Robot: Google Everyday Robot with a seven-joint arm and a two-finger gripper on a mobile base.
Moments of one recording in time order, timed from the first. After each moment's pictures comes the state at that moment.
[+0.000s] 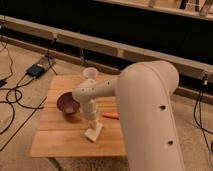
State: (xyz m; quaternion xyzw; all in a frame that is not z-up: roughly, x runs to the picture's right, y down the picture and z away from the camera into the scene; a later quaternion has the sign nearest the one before) arm -0.072 0.209 0.831 -0.26 0.34 0.70 0.57
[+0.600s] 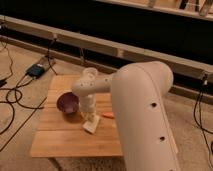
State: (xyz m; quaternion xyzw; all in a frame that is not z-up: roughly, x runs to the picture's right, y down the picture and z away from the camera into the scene) arm -0.104 0.181 0.853 -0.27 0.31 0.69 0.60
